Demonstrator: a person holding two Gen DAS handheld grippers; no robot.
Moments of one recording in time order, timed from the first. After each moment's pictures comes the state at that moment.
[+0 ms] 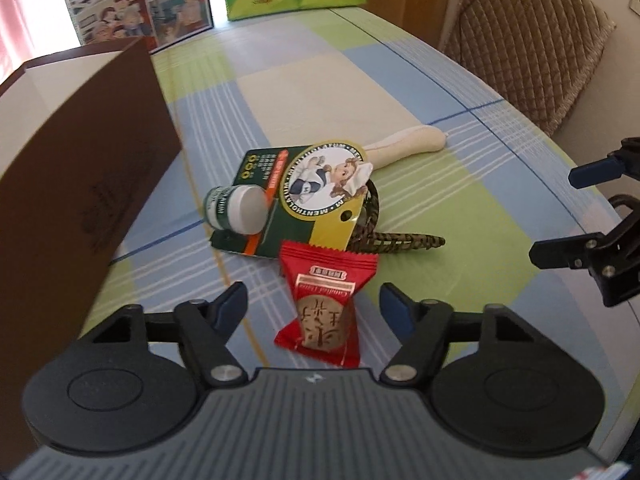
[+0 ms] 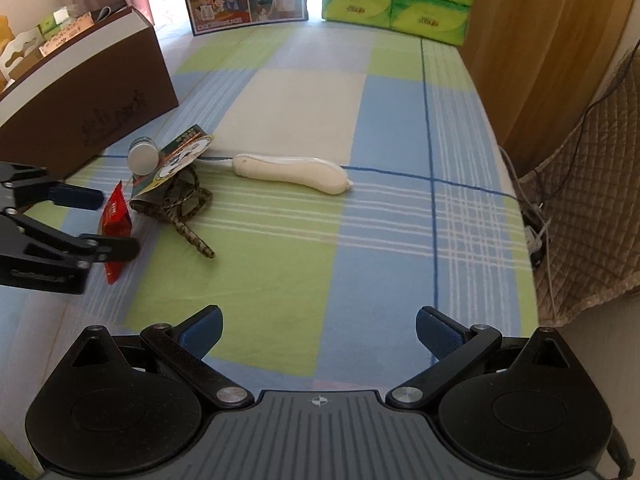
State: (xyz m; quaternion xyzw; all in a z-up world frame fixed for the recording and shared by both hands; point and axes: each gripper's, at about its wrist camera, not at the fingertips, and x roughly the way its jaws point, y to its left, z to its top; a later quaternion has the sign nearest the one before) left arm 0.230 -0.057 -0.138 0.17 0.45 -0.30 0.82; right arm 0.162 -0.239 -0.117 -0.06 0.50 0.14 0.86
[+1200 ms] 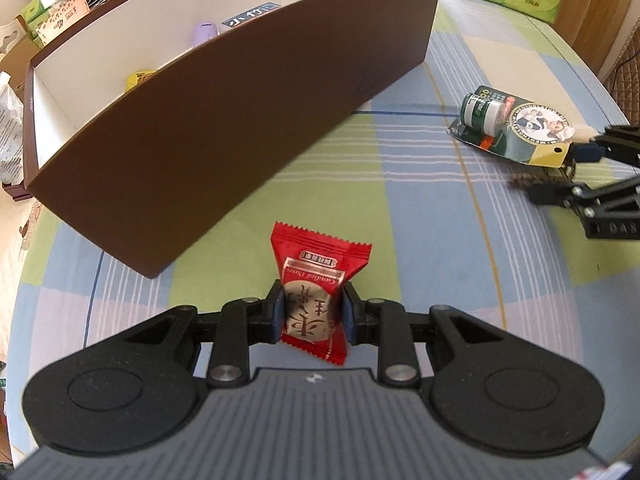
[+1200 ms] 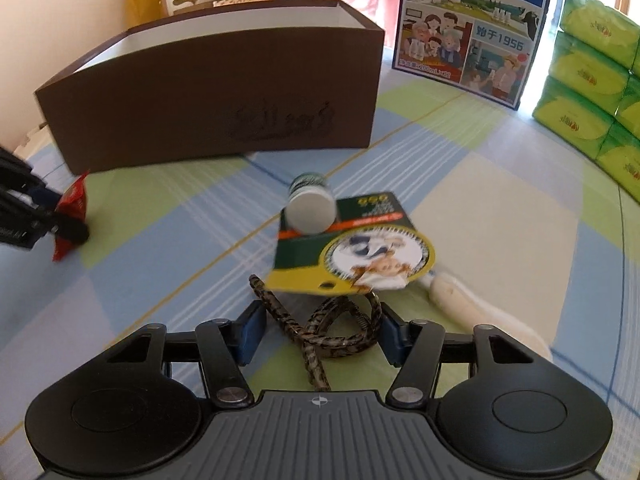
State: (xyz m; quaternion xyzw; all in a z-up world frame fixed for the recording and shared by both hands) left arm 0.198 0.088 -0.137 0.08 0.51 -0.07 0.85; right arm 0.196 -0.134 -0.156 -0.18 0.39 0.37 0.82
